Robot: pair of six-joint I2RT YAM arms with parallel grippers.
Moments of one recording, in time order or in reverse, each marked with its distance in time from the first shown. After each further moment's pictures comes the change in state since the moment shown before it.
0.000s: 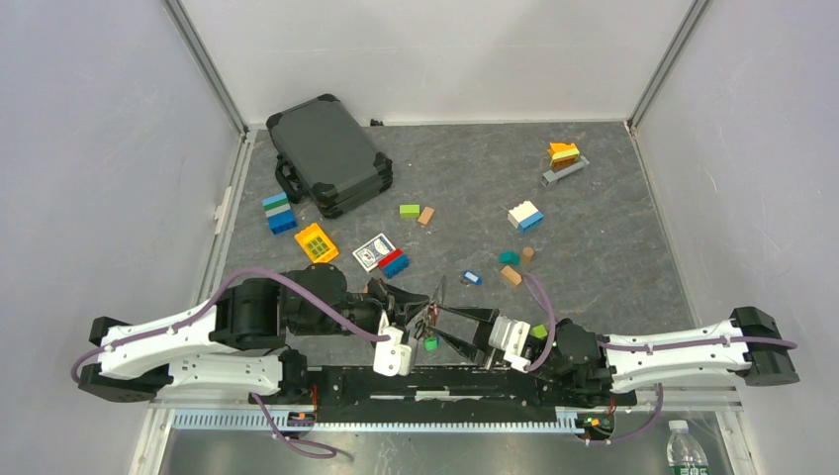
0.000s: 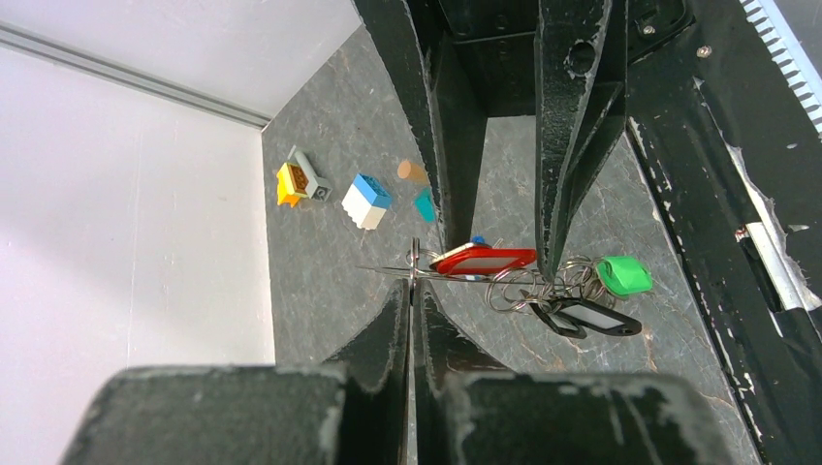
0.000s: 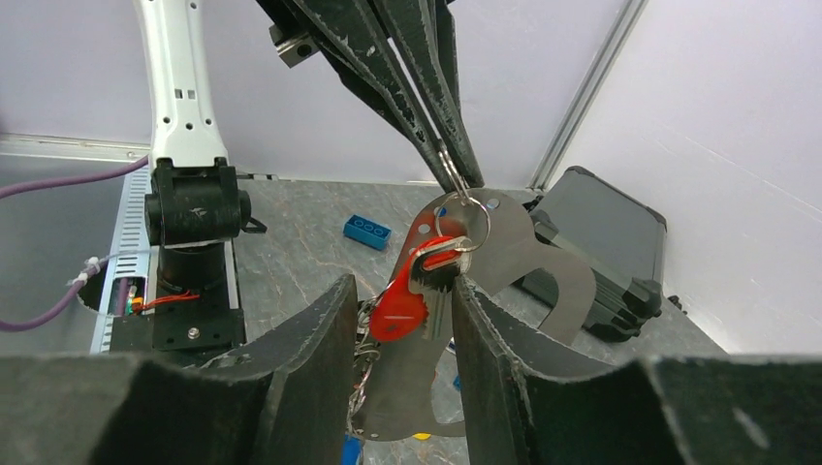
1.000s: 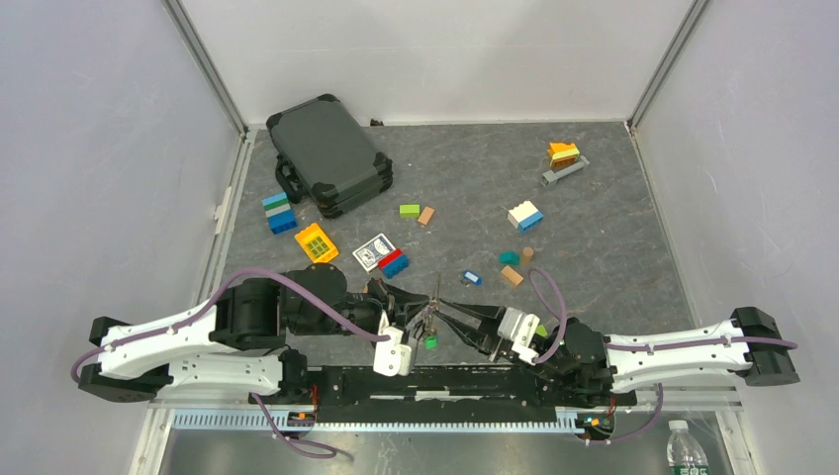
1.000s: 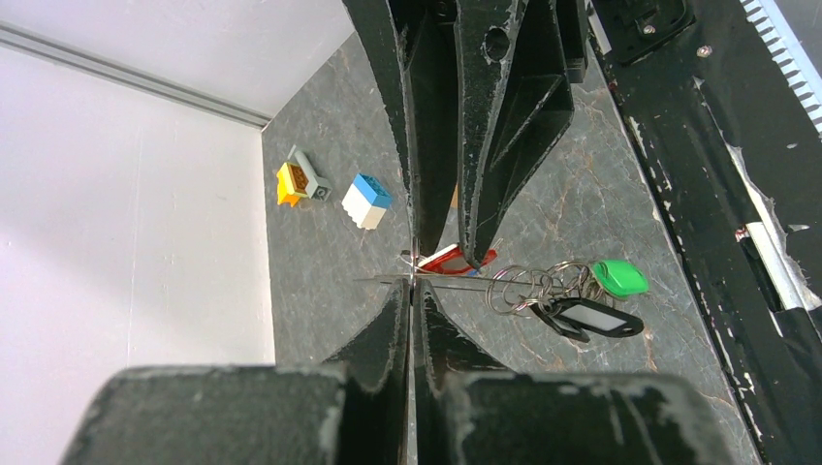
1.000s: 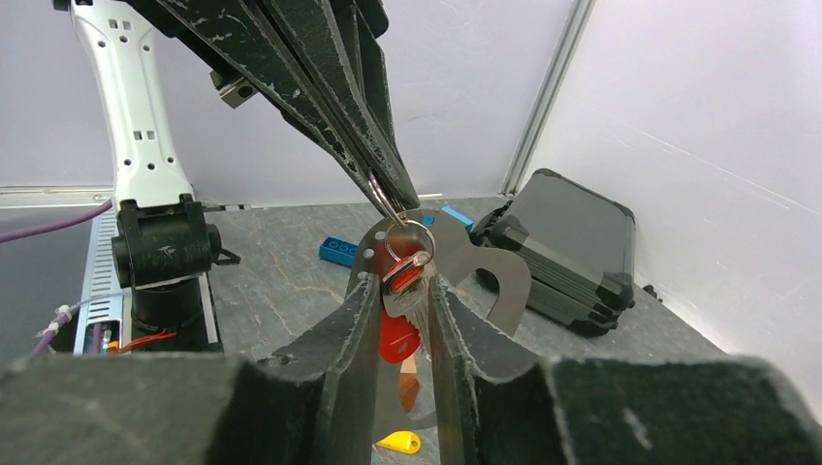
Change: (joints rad) left arm 0.000 0.000 0.000 0.000 0.000 0.000; right arm 0.000 0.000 0.000 0.066 0.080 0.006
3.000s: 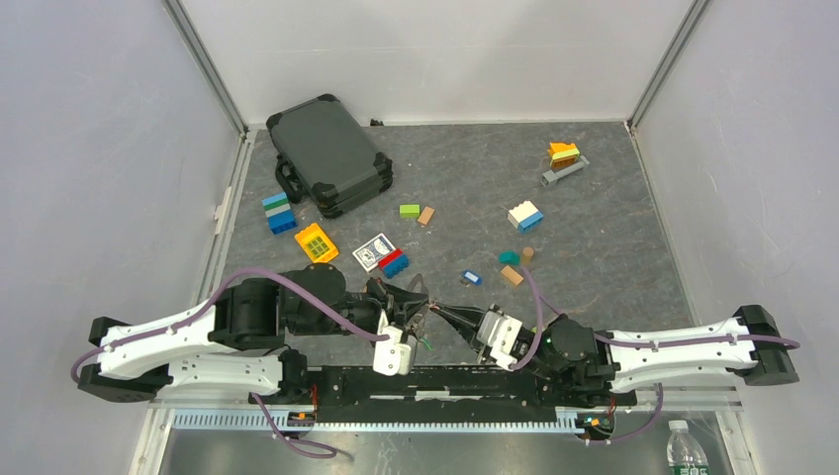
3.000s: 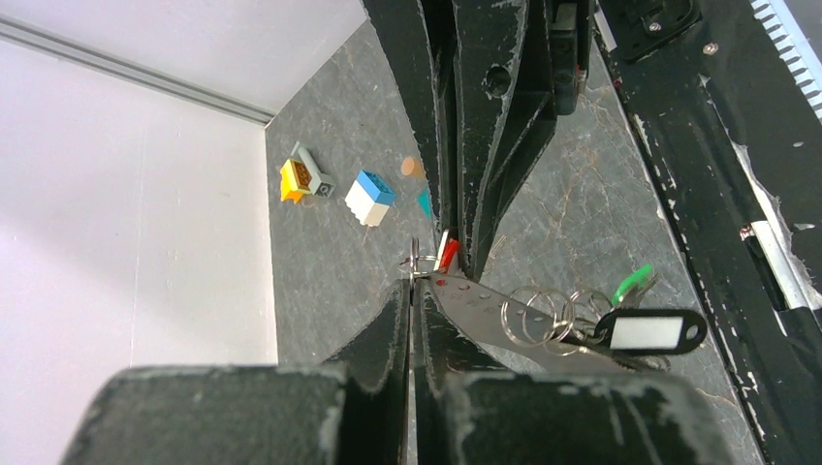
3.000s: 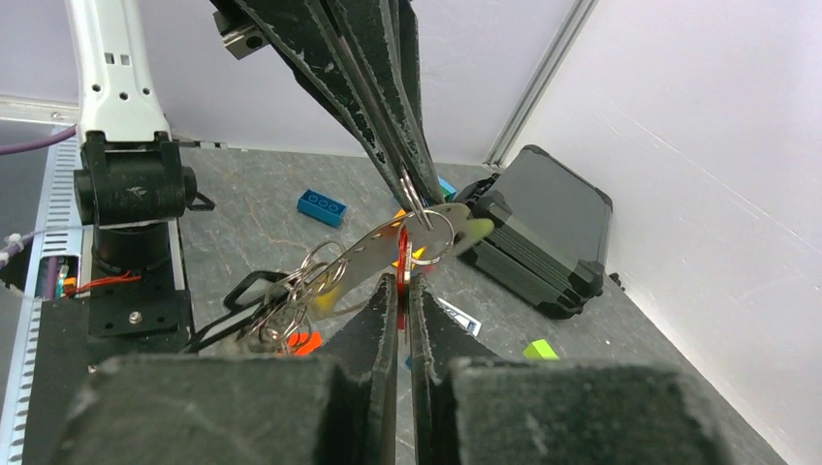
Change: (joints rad) left arm 0.000 -0.002 0.000 -0.001 -0.007 0.000; right arm 0.000 0.027 0.087 -0.181 0.005 -0.076
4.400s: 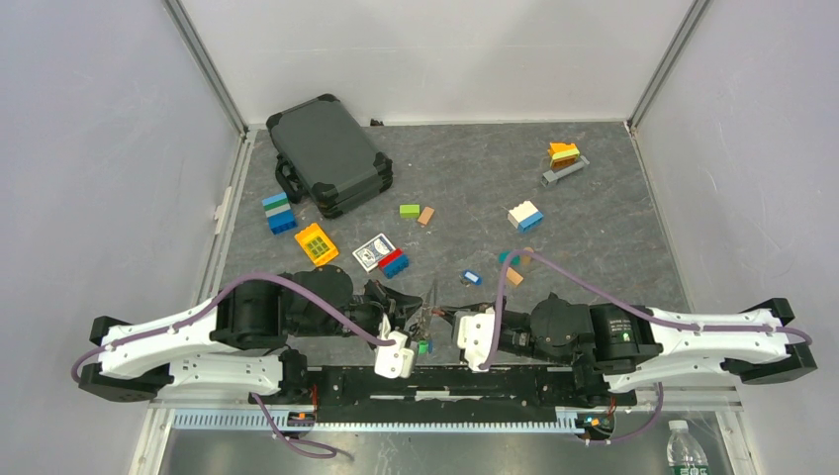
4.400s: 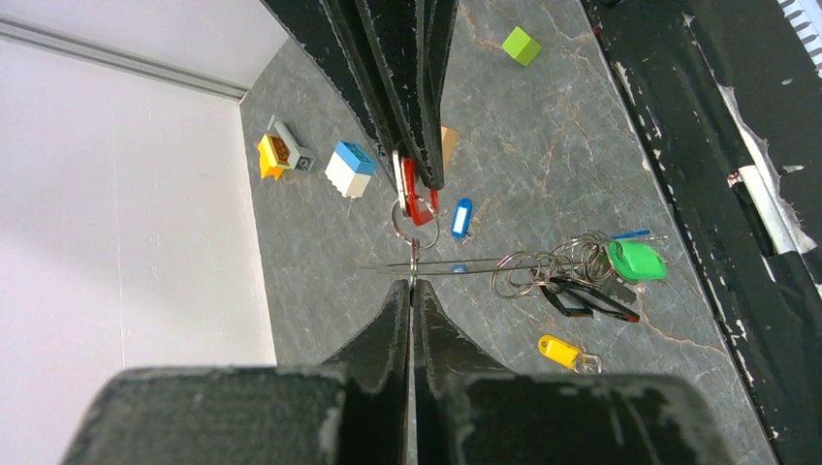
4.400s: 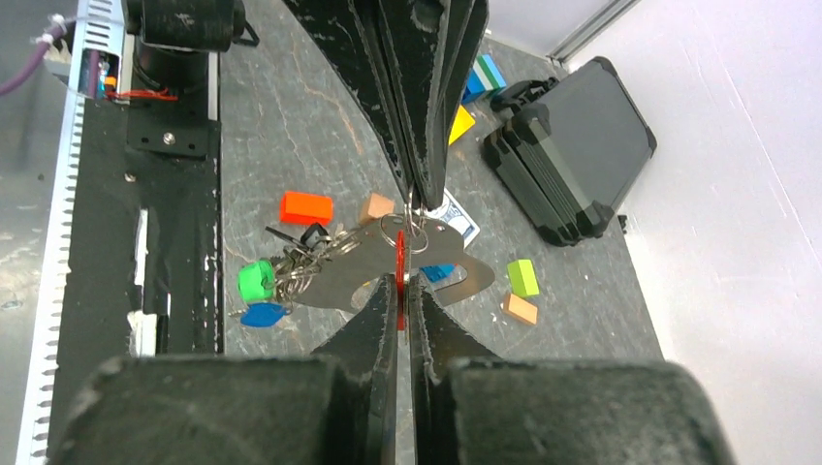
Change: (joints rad) left arm 0.000 0.009 0.008 -0.091 -0.024 0.035; right arm 0.000 0.060 0.510 -0.917 -0.076 -0.003
